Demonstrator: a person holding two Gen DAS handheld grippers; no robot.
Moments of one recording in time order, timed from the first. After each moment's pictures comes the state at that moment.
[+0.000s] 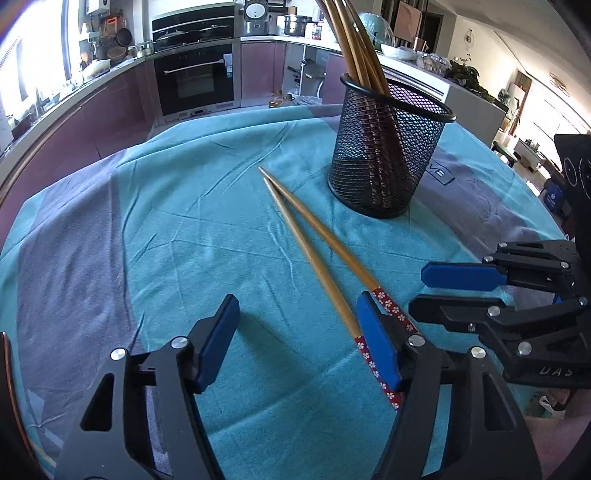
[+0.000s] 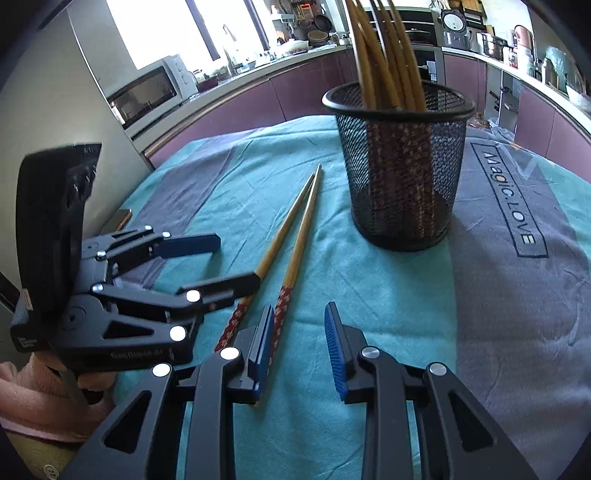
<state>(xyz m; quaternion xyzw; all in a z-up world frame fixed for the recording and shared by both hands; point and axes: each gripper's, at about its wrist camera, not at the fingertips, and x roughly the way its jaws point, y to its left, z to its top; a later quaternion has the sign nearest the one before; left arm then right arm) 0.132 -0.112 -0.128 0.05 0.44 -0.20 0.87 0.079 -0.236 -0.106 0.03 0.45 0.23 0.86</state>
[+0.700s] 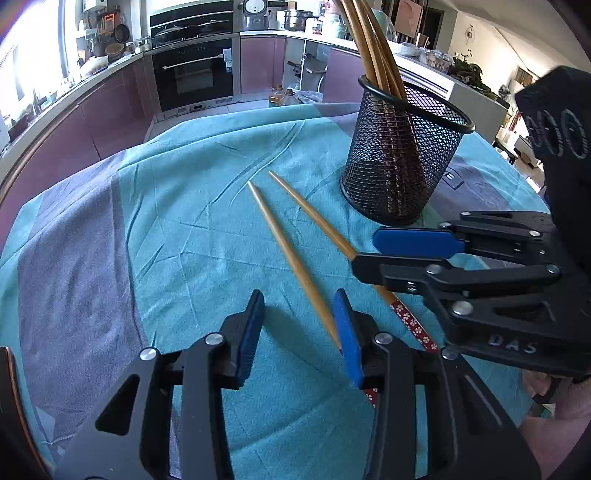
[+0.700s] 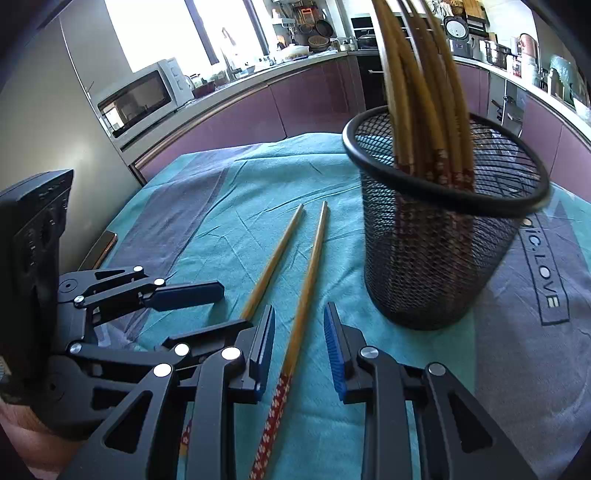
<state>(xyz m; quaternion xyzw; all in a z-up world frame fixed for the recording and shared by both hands) 0.152 -0.109 -0.127 0.05 0.45 -0.20 0.87 0.130 -0.208 -0.110 0.02 0.45 0.23 0.86</state>
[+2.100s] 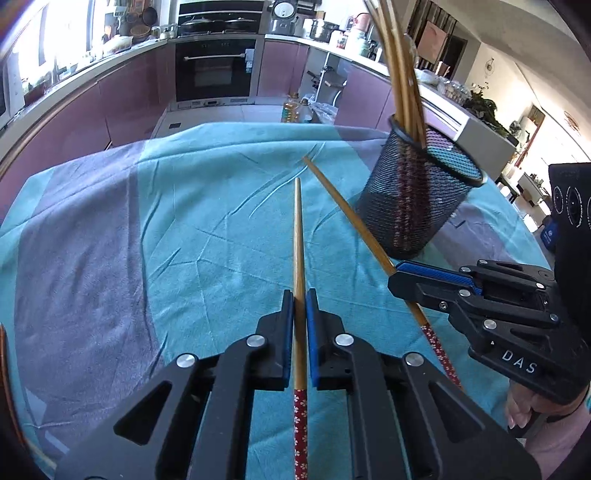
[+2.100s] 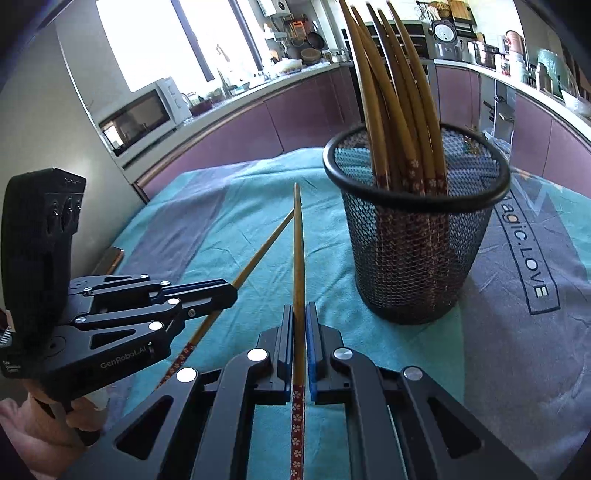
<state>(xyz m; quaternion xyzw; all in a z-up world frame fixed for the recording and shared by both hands) 0.158 -0.091 -0.114 -0.02 0.44 -0.19 0.88 0.110 -0.229 -0.095 0.05 0.41 0.23 0.88</state>
